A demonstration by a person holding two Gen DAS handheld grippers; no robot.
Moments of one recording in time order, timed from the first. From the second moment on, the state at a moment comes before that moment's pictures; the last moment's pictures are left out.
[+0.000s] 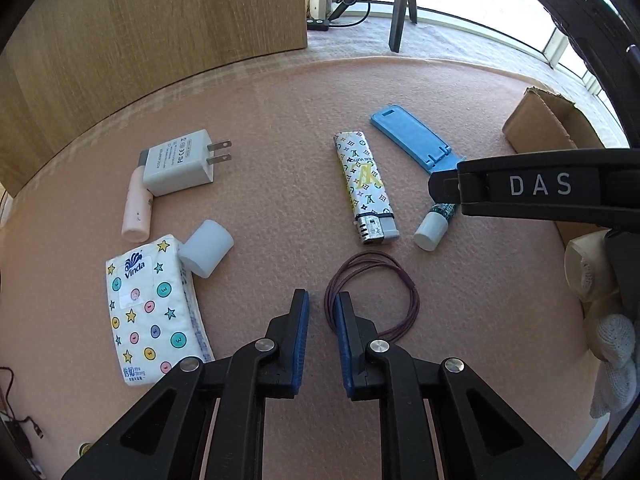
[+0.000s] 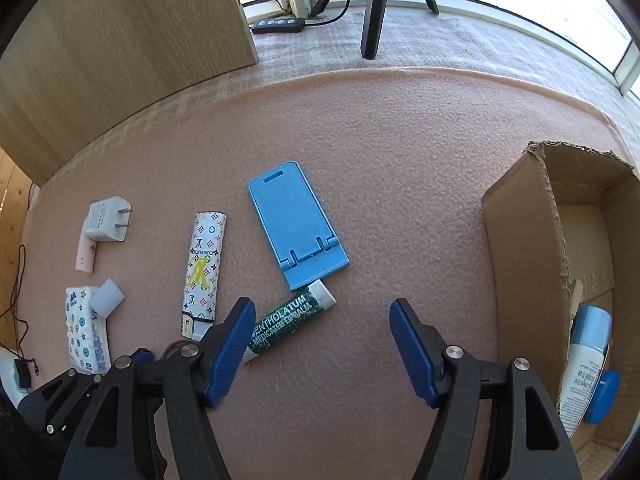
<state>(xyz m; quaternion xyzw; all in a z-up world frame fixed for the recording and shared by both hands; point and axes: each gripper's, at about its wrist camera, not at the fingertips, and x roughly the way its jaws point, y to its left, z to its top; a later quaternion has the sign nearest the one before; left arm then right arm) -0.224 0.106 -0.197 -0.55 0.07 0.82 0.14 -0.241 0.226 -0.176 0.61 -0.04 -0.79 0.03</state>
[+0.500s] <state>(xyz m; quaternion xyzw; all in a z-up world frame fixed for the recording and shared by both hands) -0.201 0.085 -0.197 -0.55 0.05 0.82 0.14 -0.214 0.223 -0.178 0.61 0.04 -0.79 0.06</state>
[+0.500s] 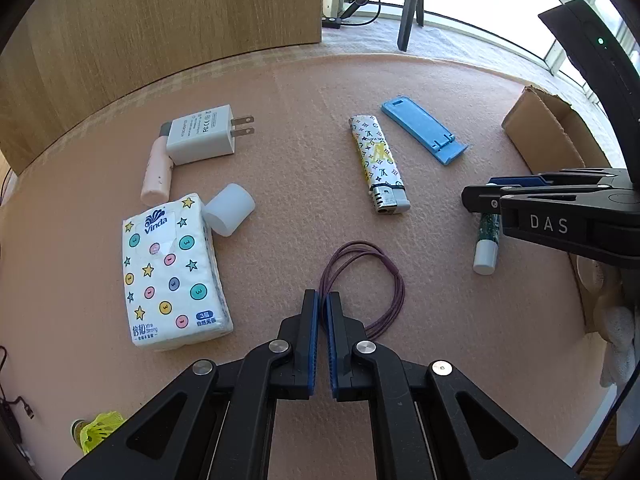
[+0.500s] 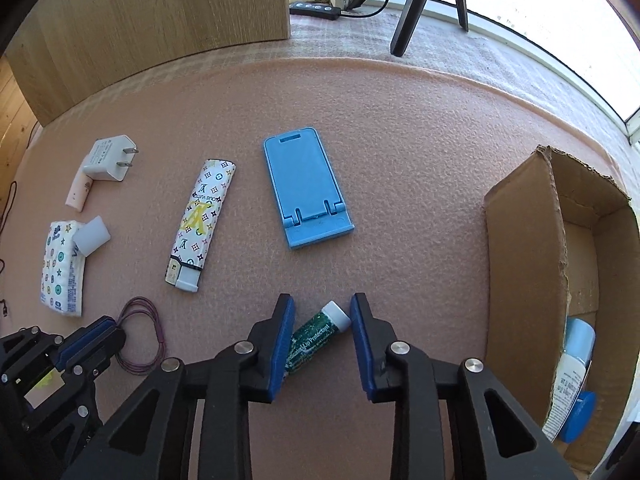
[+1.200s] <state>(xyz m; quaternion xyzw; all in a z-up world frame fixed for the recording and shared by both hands) -0.139 0.071 -0.199 -0.56 0.02 0.82 0.15 -0.166 0.254 -0.172 0.62 -0.05 -0.78 0.08</state>
